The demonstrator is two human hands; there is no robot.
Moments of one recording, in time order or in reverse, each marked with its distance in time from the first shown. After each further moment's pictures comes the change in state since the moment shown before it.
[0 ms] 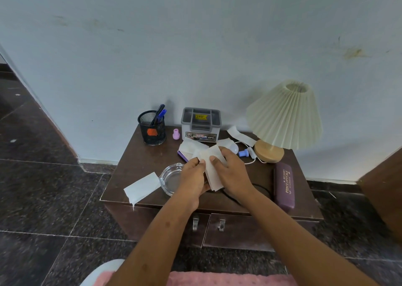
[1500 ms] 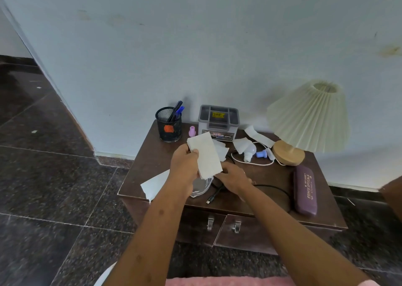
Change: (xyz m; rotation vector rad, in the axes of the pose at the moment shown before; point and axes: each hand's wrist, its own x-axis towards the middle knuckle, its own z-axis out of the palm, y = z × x) left_hand 0.020 0.030 -0.047 0.130 0.174 0.090; right_hand 0.056 0.082 0.061 -0.258 -0.279 0.265
